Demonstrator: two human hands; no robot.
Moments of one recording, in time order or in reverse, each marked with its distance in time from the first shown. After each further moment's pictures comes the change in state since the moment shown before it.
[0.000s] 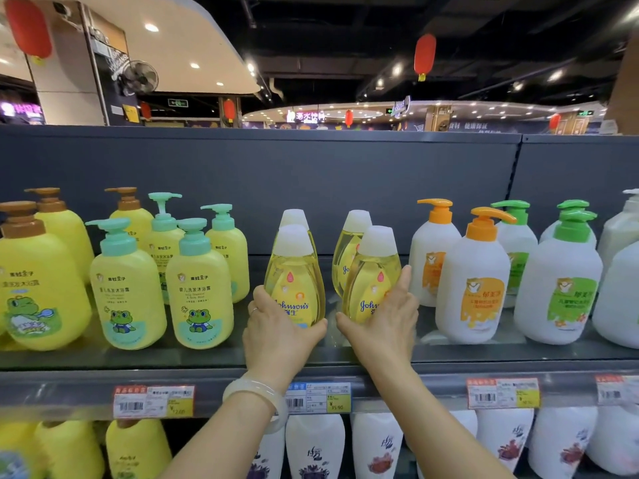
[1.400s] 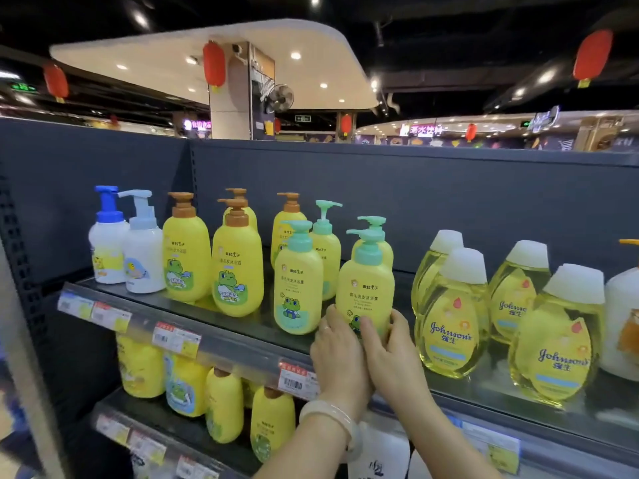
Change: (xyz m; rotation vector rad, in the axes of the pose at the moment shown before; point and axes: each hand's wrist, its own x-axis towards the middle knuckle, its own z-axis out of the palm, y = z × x) left_hand 0.023 -0.088 -0.049 0.109 0.278 -0.086; right_hand -0.073 -0.103 0.095 0.453 -0.501 -0.097
